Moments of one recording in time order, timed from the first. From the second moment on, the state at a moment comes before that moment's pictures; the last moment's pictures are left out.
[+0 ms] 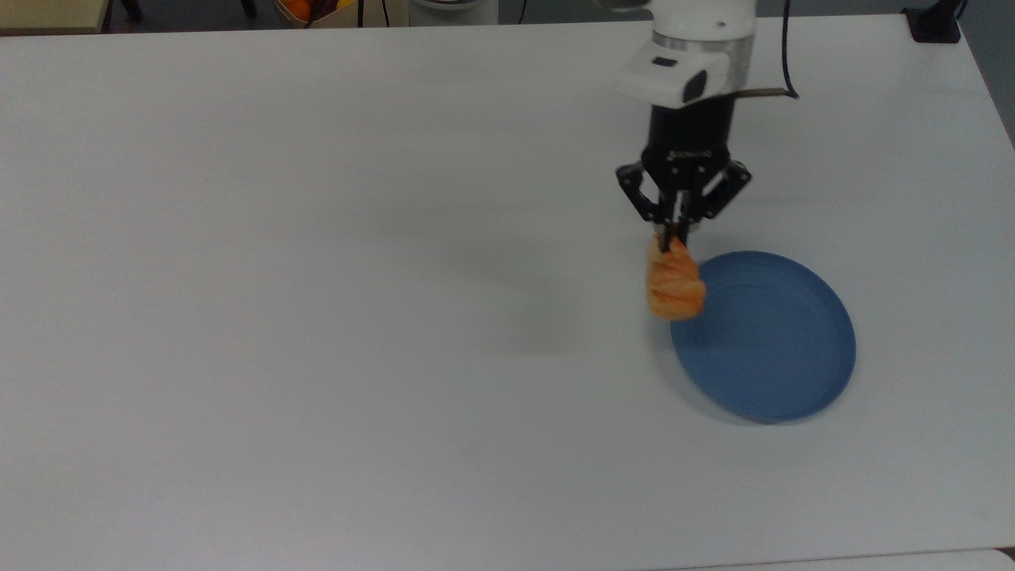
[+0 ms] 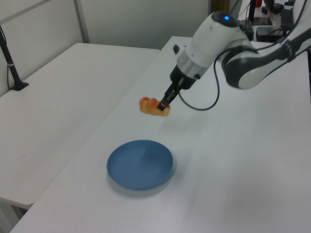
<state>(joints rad) 0.39 0.34 0.08 -1.70 -0.36 2.54 0.60</state>
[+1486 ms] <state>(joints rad) 0.16 0.03 -0.37 -2.15 0.07 2.12 -0.58</state>
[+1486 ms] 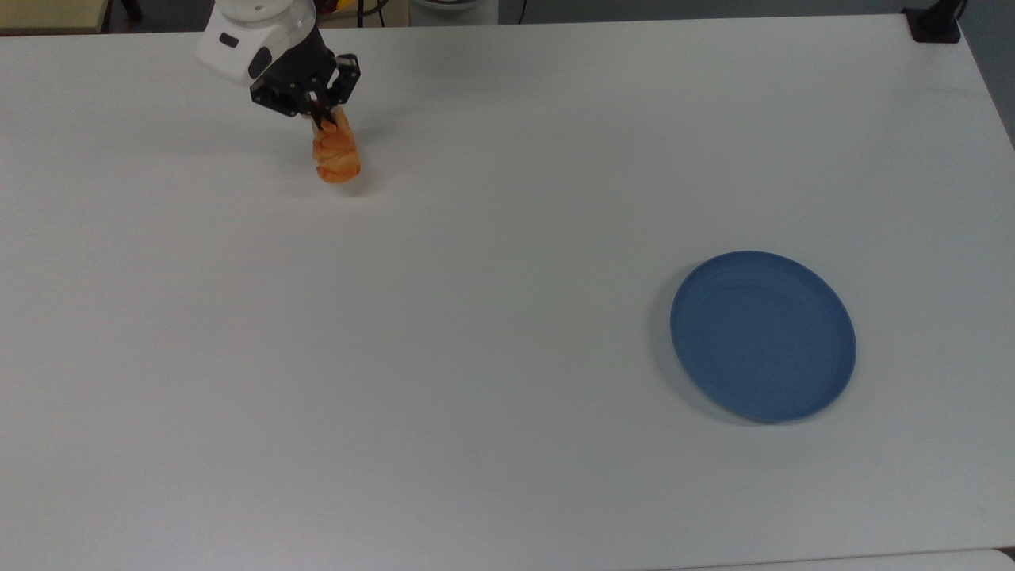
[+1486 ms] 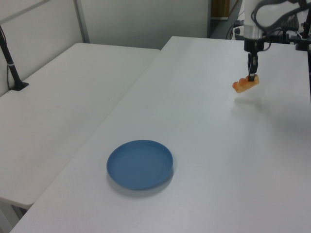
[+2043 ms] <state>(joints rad) 0.22 0.03 -0.34 -2.26 0.12 2.38 -0.64</state>
